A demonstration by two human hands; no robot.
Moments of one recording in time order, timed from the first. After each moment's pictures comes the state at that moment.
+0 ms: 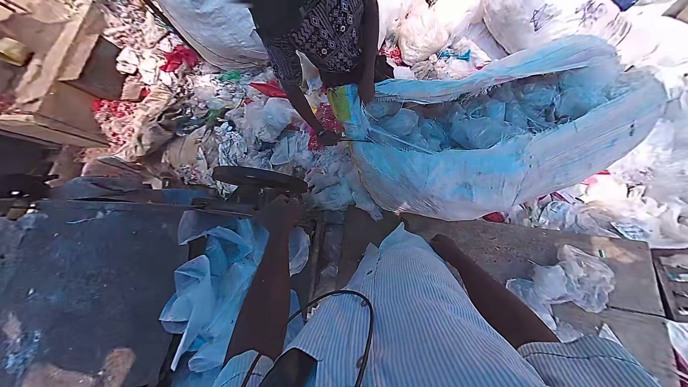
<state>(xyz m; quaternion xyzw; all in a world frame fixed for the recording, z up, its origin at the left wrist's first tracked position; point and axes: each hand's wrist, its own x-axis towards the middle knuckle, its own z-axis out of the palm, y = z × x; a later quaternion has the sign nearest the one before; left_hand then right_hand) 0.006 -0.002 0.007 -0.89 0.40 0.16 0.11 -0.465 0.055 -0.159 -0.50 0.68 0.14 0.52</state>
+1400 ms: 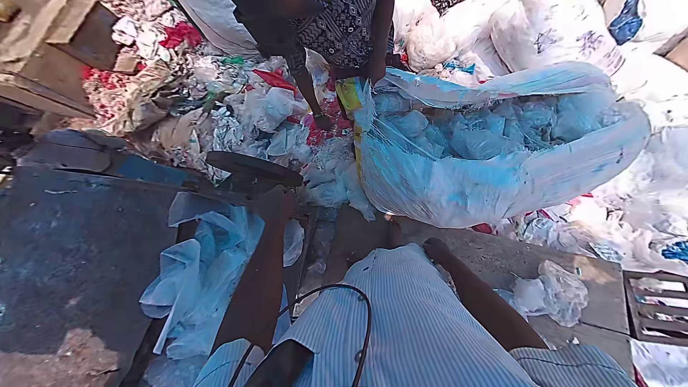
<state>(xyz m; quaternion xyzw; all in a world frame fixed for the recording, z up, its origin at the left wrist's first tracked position) 0.005 0.000 0.009 -0.90 0.39 0.17 0.09 -0.466 0.049 -0.160 -0.46 0.69 0.14 0.54</state>
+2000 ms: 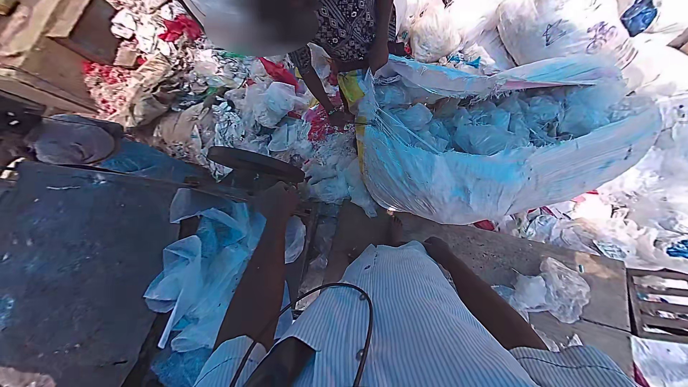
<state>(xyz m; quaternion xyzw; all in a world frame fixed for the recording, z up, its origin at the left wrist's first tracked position) 0.004 -0.001 0.007 -0.90 0.40 0.16 0.09 -0.467 0.054 -0.170 -0.51 0.67 0.15 0.52</state>
